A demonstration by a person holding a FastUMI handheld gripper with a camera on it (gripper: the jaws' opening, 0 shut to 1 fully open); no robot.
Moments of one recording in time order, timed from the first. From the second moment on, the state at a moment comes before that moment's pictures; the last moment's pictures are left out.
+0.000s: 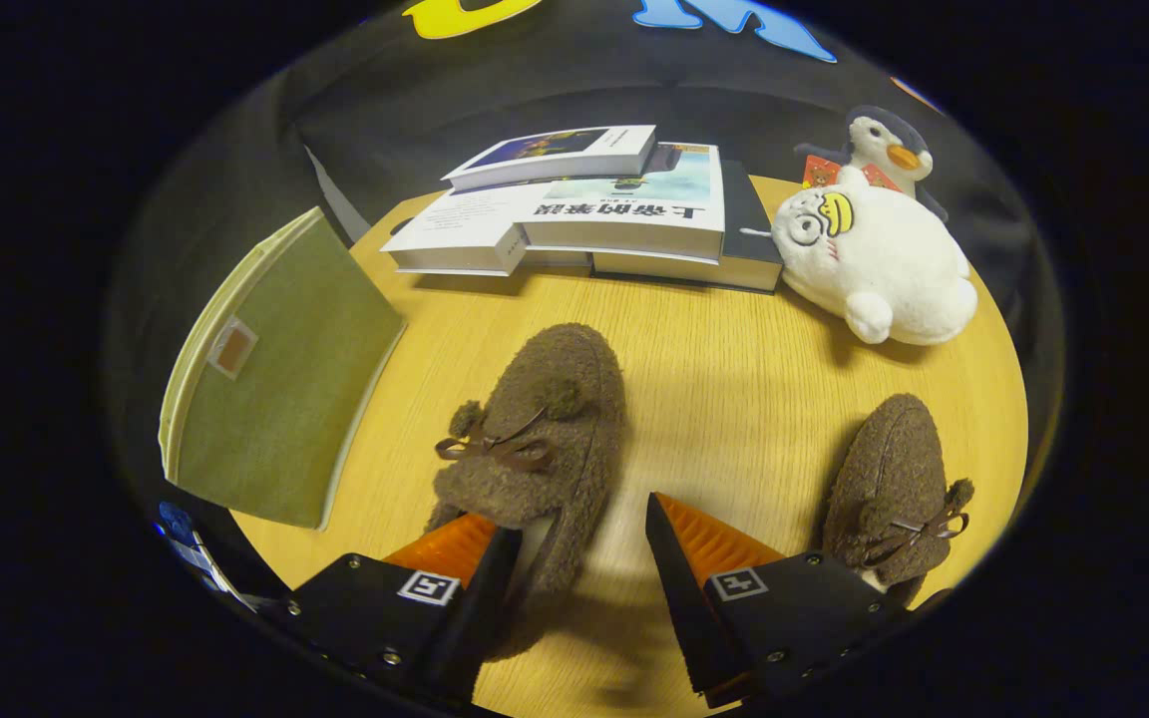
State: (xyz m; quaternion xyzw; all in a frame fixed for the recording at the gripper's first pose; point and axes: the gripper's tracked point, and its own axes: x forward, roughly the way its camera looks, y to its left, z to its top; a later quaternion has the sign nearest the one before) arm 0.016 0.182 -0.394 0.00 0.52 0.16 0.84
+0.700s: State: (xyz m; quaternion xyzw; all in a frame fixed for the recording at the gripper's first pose) arm 0.021 0.186 -0.354 0.09 0.55 0.13 0.82
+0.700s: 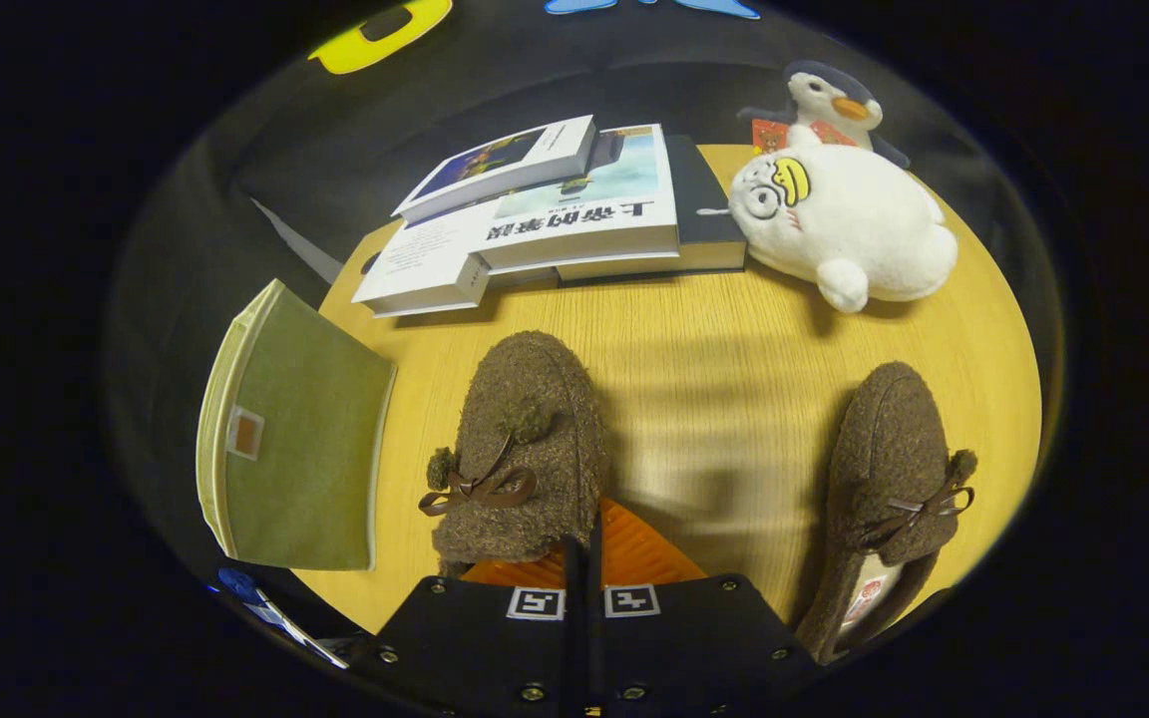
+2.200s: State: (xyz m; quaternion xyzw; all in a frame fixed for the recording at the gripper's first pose) arm 0.041 0.463 -0.197 0.04 0.52 0.32 0.79
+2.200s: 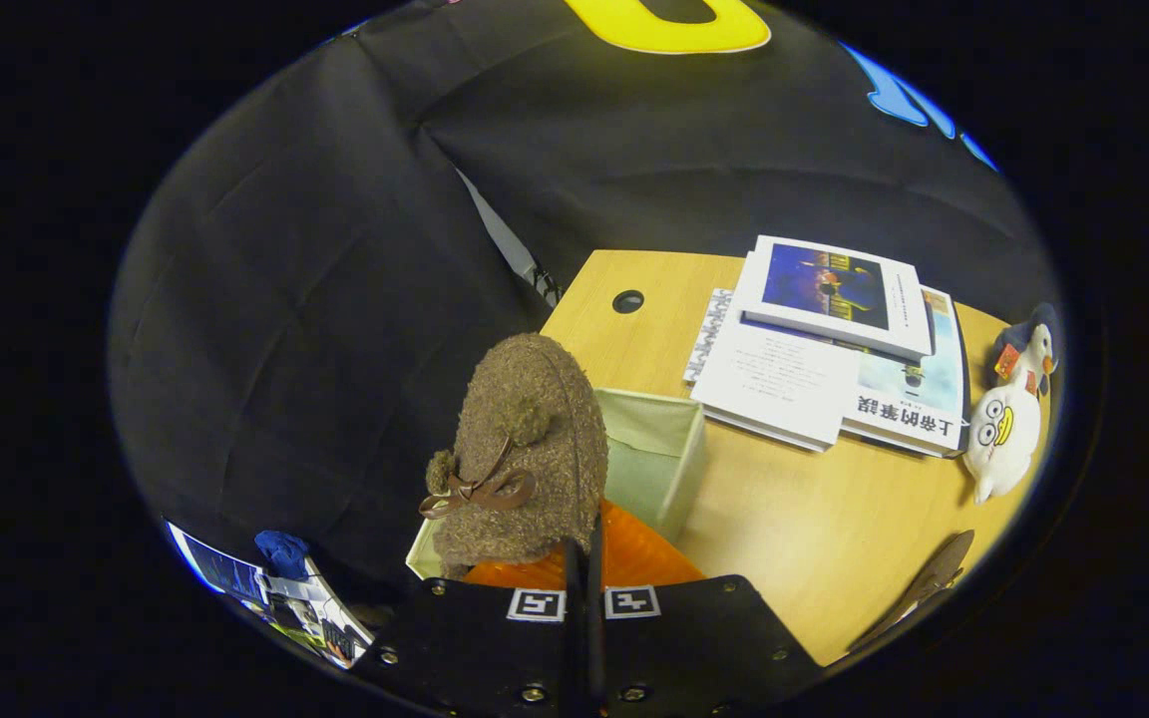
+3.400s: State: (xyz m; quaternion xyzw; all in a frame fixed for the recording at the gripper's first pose) arm 0.054 0.449 -0.174 -0.01 0.46 0.34 0.82
